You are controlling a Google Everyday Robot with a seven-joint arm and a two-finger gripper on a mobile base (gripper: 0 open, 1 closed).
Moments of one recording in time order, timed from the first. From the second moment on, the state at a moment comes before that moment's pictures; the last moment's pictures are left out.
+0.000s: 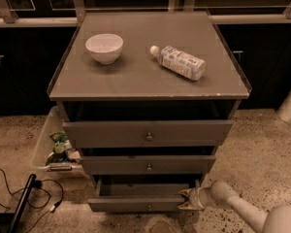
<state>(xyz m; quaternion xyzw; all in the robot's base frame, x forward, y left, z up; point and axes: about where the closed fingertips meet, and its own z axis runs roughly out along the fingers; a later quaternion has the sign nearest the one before) 0.539 -0.220 0.152 -0.67 0.67 0.12 0.31</state>
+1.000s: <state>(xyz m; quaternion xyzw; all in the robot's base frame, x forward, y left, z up) 0.508 -0.225 0.142 -0.66 0.67 0.14 0.30</state>
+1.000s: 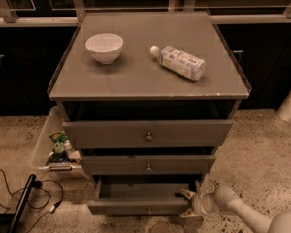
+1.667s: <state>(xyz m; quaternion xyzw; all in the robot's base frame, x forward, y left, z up) 0.510 -0.225 0.148 -0.66 0.67 0.14 0.30</state>
